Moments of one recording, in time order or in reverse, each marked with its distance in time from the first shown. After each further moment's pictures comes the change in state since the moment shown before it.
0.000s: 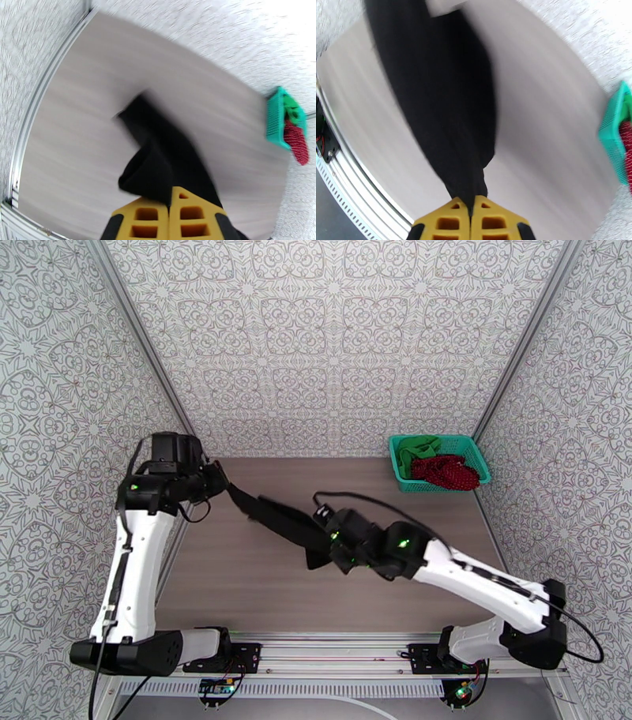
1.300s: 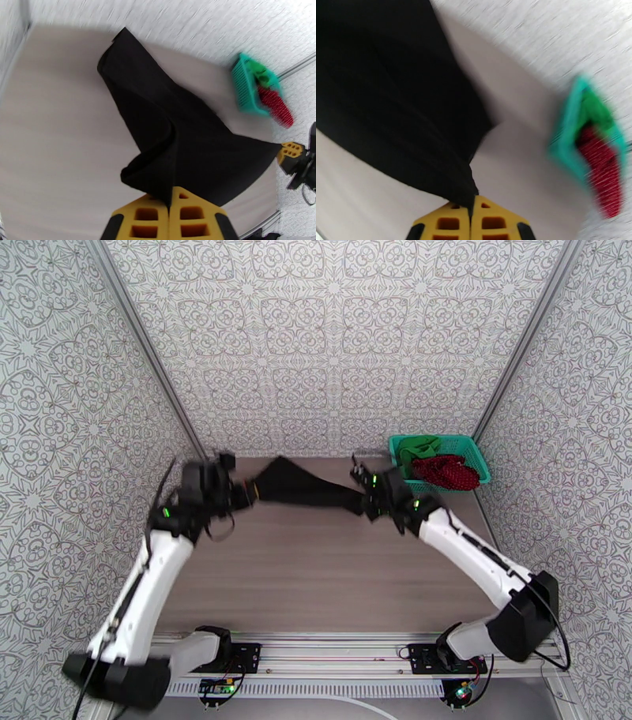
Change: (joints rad) left arm -0.168 -0.310 -0.770 0.412 0.051 -0.016; right arm -0.407 -0.002 -0.444 0.491 -0.170 -0.272
